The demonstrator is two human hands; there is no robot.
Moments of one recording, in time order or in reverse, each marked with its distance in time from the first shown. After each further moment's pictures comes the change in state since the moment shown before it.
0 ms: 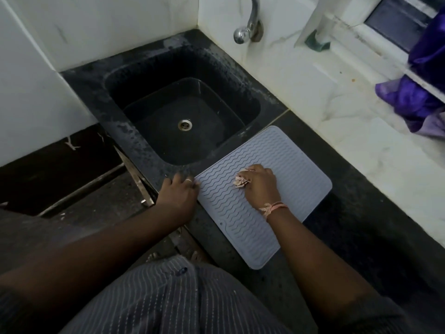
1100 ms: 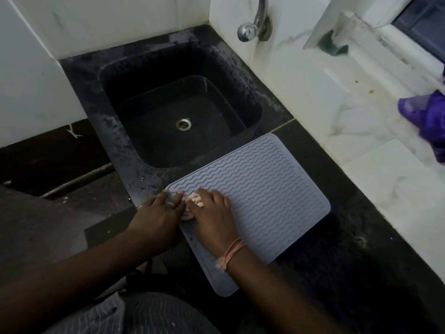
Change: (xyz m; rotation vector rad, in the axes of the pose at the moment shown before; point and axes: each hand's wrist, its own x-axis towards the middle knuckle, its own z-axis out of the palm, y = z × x) left_hand -0.007 0.050 -0.006 -0.082 -0.143 -0.072; right_hand -0.033 -0.028 0.030 -0.164 -0.068 -0.439
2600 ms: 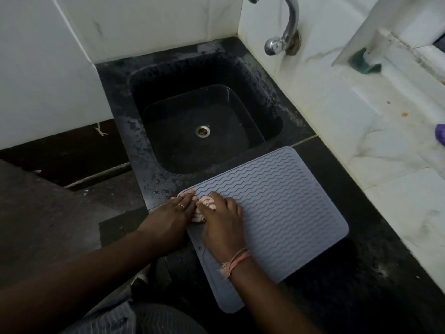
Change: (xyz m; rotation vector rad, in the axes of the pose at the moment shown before) left_hand 0.015 -0.007 0.011 -0.229 0.096 0.005; right_hand 0.015 0.001 0.003 0.053 0.008 0.078
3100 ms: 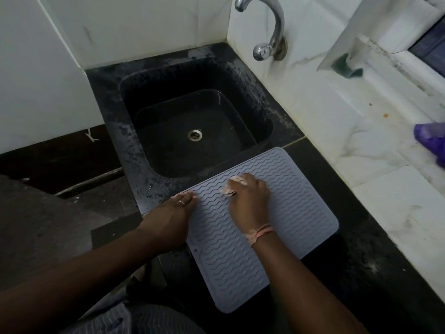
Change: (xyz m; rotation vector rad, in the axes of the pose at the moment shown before) left_hand 0.010 0.011 -0.018 -0.161 0.036 -0.012; right_hand 0.039 0.068 -0.043 0.035 0.099 0.211
